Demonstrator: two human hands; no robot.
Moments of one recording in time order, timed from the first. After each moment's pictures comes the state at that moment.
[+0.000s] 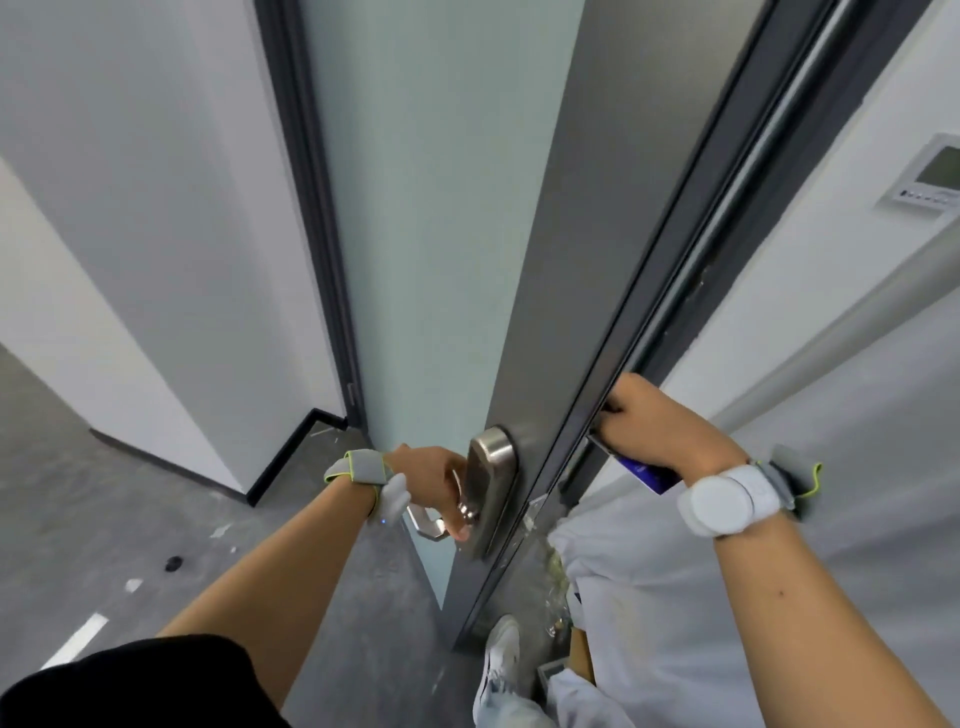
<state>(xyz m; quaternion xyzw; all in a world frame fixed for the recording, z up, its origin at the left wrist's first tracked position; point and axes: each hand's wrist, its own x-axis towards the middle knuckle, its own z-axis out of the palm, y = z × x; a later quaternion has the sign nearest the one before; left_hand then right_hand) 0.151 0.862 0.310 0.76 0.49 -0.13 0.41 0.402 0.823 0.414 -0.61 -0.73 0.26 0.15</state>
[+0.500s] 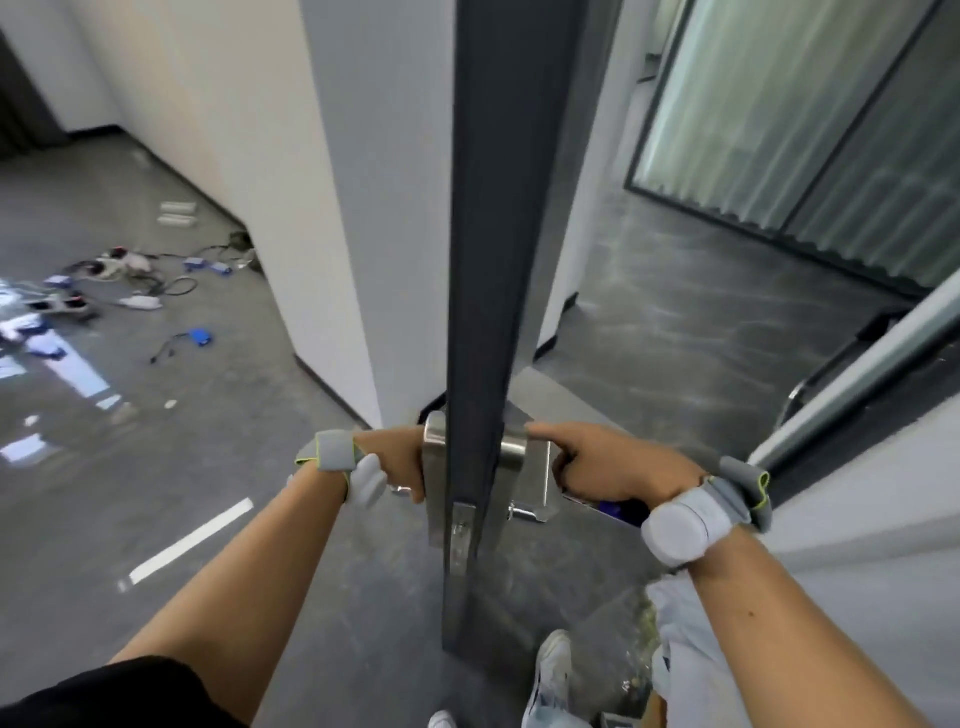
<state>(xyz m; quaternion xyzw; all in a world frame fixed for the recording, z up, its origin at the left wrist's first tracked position) -0.024 0.773 0.327 0.69 0.62 -0.06 0.37 0.230 0.800 0.397 -0.43 -0.84 0.32 -0.08</state>
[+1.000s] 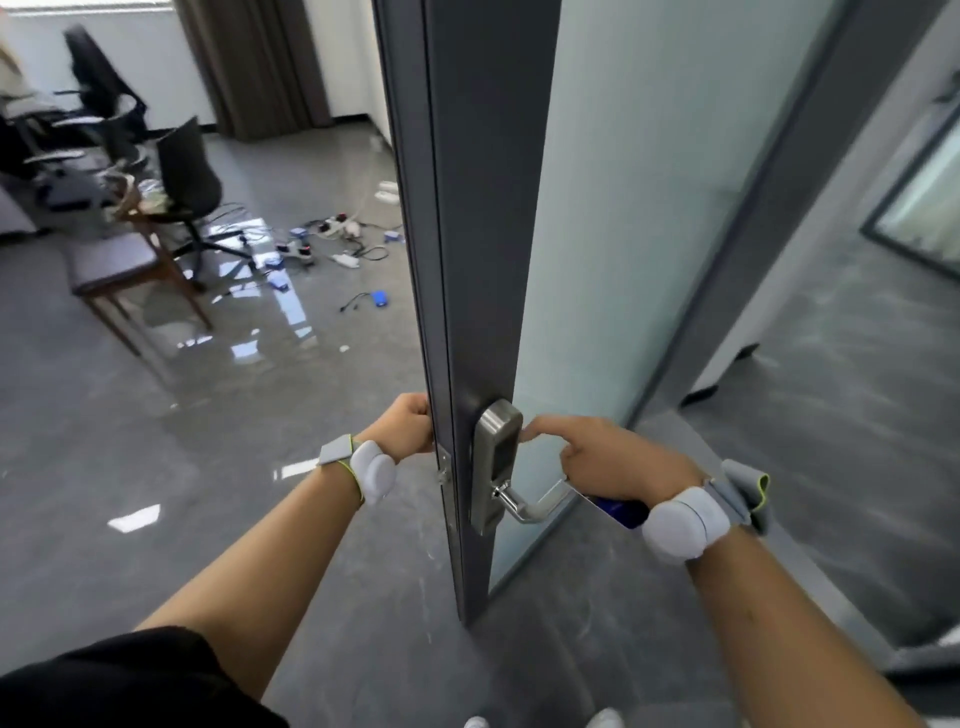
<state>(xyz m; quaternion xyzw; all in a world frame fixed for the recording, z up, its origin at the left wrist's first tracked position) -0.127 0.703 0.315 0.29 0.76 0.43 0.39 0.096 0.830 0.386 -0.26 -0.92 0.27 -0.12</state>
